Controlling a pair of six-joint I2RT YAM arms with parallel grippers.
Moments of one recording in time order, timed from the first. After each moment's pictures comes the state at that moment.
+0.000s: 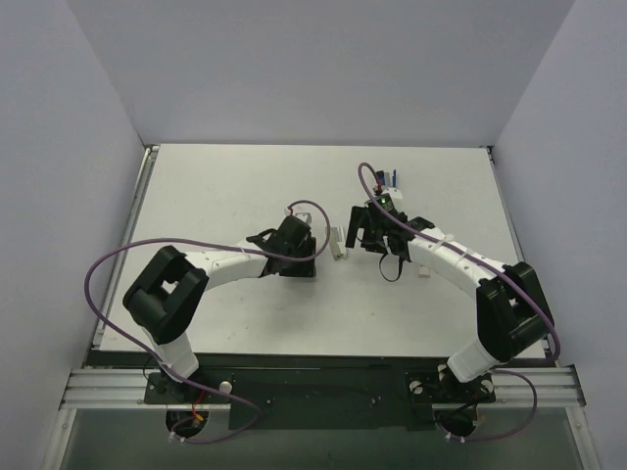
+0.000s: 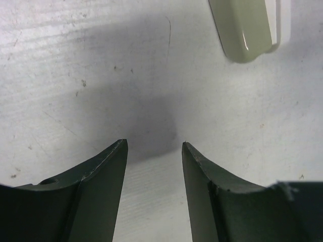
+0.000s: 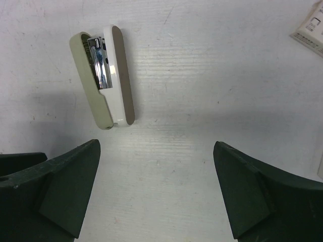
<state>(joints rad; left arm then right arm) -0.73 1.77 1.05 -0.24 -0.06 -0.61 0.52 1.52 0.98 -0.36 0.21 0.57</state>
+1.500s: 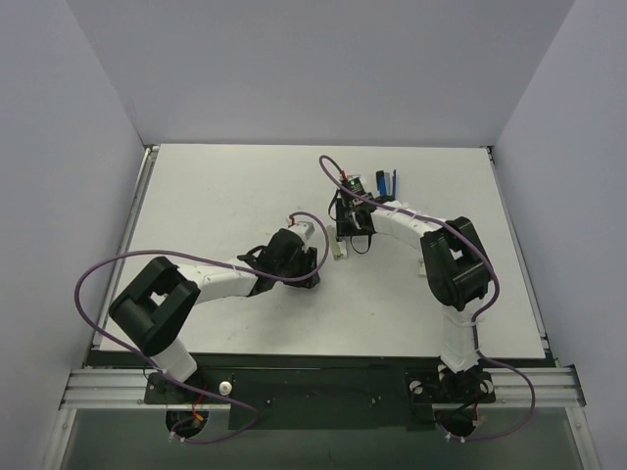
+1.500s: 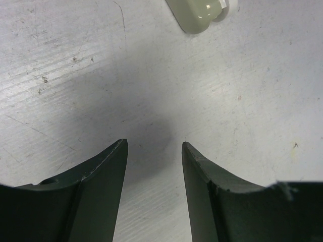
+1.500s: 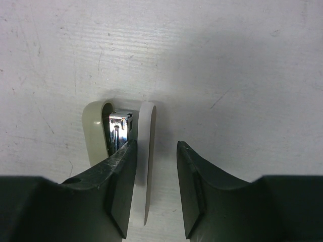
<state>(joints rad) -0.75 1.64 0.80 0.07 0.04 -0.51 0.52 2.00 1.36 -0.34 0.16 0.36</state>
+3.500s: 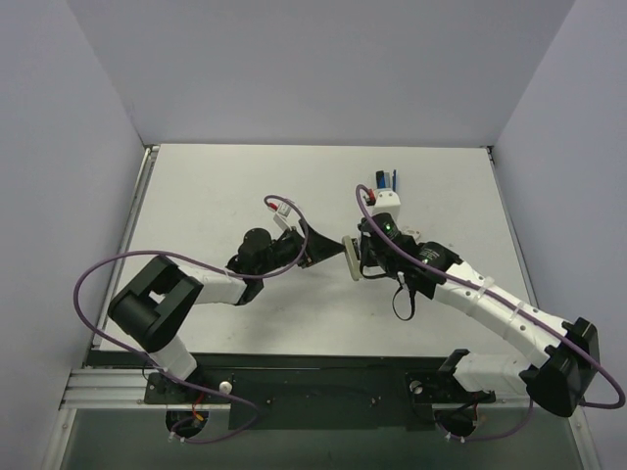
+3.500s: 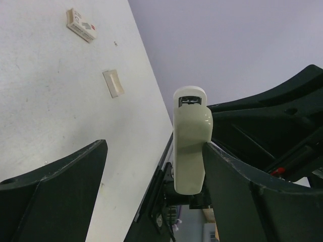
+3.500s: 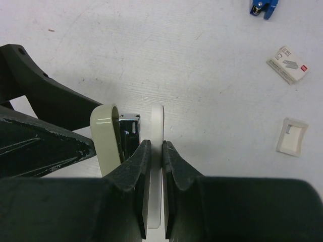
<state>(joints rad) -0.66 1.64 0.63 0.96 0.43 -1.13 0.79 1.20 0.99 -0.50 0.42 0.46</state>
